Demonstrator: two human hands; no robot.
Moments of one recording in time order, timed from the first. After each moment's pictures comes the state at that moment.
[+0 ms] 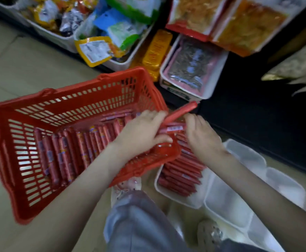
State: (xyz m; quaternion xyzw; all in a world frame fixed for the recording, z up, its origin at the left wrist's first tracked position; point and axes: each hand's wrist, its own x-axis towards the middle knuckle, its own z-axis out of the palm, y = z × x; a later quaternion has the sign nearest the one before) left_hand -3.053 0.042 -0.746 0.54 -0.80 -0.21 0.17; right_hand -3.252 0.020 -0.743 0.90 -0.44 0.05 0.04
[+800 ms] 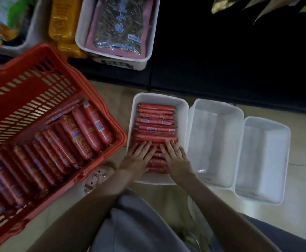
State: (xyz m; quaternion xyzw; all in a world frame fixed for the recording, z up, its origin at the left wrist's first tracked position) left_hand -3.189 0.123 -0.933 0.40 -0.86 -0.24 -0.17; right_hand -3.377 0.164 -0.937 0.78 -0.59 -0.13 -0.13
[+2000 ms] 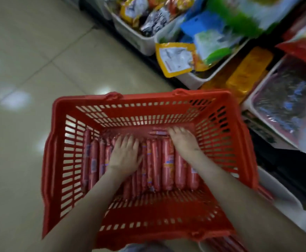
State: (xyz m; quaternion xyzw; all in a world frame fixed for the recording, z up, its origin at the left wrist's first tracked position) left_hand -2.887 0.087 -0.928 0.77 -0.61 -0.16 -0.12; right_hand -3.040 -0.057 -0.935 0.91 -0.35 -0.19 -0.12
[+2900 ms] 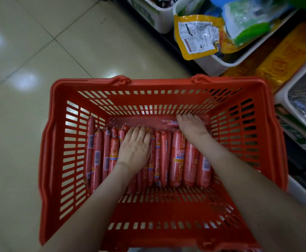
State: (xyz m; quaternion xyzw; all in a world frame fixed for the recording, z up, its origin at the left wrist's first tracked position) left_hand -2.898 0.092 -0.942 0.77 -0.63 -0.06 -0.09; right_hand -3.022 -0.085 -0.979 0.92 -0.29 -0.27 -0.03
